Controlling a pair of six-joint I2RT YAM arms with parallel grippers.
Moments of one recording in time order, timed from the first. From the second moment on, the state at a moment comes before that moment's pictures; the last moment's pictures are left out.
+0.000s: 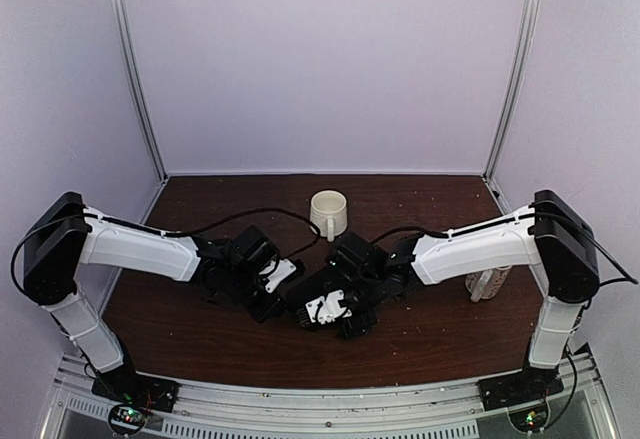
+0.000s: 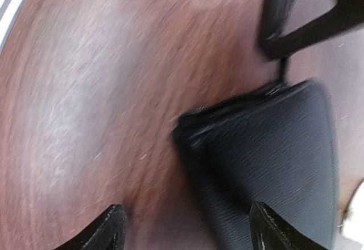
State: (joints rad) left arm -0.91 1.66 0.89 -0.34 0.12 -0.09; right arm 1.06 1.85 1.17 -0.39 -0.13 -0.86
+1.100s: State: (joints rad) left arm -0.83 1.70 0.87 -0.25 0.17 -0.09; right arm 1.10 2.00 1.27 -0.19 0.13 -0.76
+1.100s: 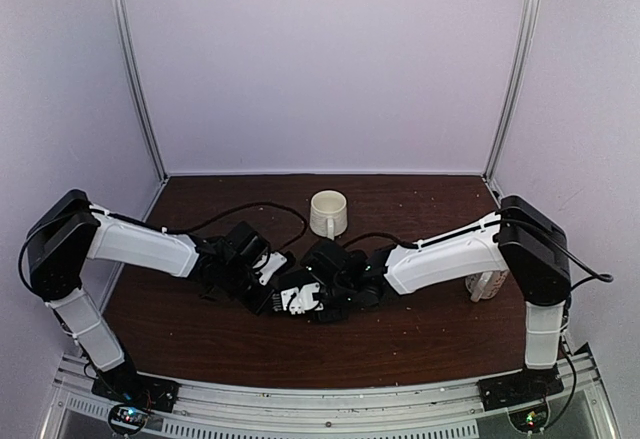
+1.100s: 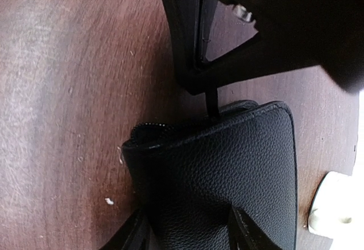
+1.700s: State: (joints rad) left arm -0.82 1.60 0.76 -0.17 0.19 -0.27; right arm 1.11 2.01 1.28 -0.18 0.16 -0.61
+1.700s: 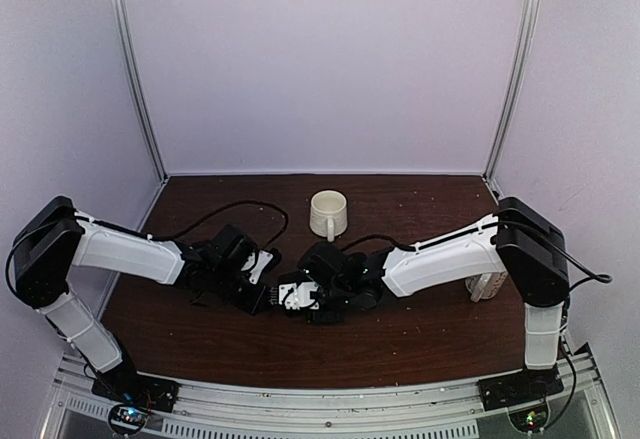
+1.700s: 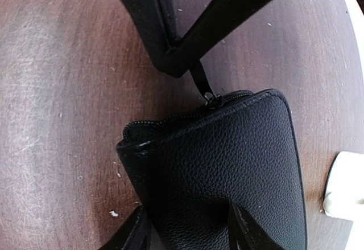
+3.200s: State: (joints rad) left arm -0.82 1.51 0.78 -0.26 0.10 -0.21; right arm 0.98 1.85 1.20 -0.32 -0.03 -0.45
